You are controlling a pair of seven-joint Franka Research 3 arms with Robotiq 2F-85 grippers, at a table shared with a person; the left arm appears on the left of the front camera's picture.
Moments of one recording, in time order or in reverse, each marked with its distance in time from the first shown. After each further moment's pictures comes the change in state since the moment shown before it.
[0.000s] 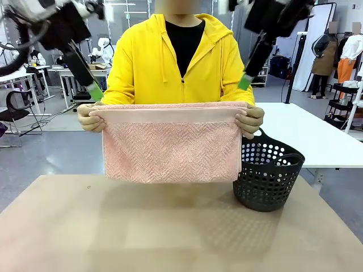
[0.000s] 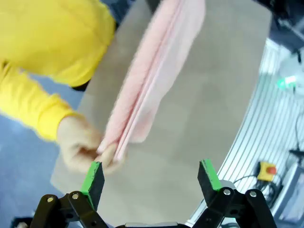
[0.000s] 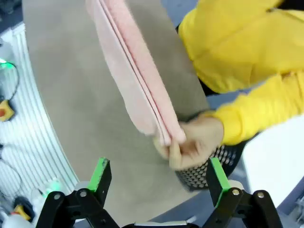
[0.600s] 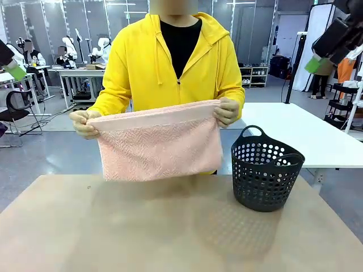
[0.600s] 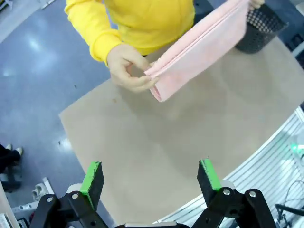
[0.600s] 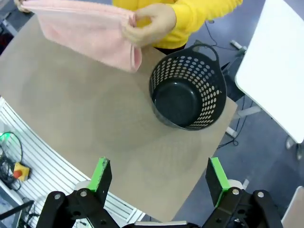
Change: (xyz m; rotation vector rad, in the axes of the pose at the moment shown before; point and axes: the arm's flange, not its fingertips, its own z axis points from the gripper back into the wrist) left arm -0.123 0.009 0.073 0.233 -0.095 0.469; right arm -0.119 -0.004 0.060 -0.147 -0.069 -0.528
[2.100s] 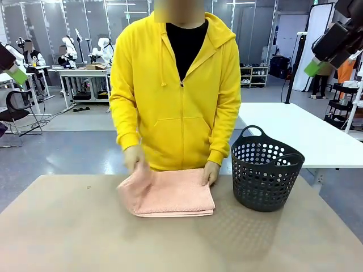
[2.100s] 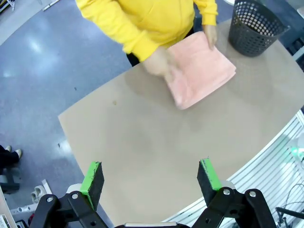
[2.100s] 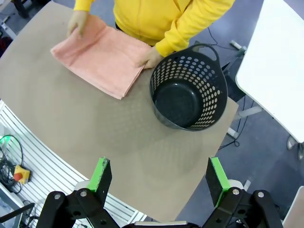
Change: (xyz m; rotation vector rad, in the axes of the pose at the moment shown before) left arm -0.002 -0.002 -0.004 -0.002 -0.013 -0.003; right arm -0.001 0.002 0.000 0.000 -0.010 0.001
